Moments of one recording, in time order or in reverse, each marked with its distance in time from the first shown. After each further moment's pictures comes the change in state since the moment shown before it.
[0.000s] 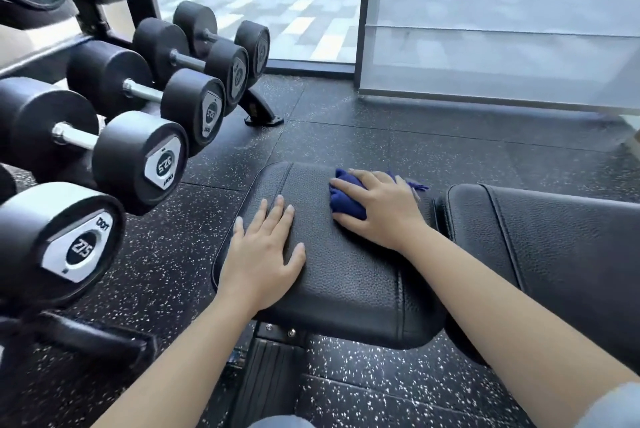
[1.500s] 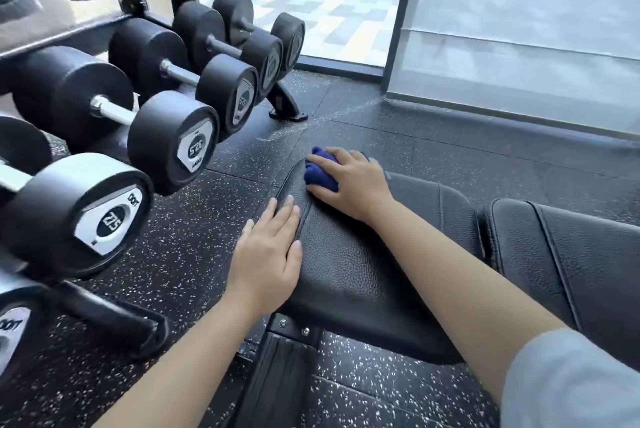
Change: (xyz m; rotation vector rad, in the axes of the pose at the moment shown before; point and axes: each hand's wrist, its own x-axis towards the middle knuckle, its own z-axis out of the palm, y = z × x) left_hand -0.017 -0.040 0.017 -0.285 0.285 0.029; right_hand 0.074 -0.058 0.038 0.013 -0.030 -0.062
